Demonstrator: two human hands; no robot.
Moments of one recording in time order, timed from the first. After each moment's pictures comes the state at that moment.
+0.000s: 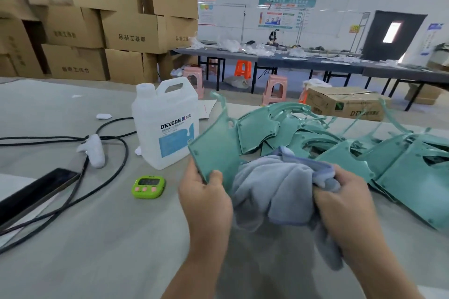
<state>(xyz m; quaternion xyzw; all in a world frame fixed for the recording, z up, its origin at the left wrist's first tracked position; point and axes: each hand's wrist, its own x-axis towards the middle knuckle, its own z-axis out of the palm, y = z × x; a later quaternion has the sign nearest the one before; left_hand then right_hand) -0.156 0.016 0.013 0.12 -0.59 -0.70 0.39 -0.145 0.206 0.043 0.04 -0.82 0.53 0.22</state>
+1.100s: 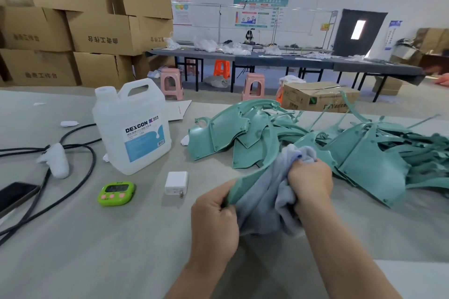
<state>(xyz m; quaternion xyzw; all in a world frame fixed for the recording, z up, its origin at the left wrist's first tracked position) -0.138 0.066 -0.015 -0.08 -0.75 -0.61 0.23 -0.198 0.225 0.042 -0.29 -0.72 0.61 0.17</state>
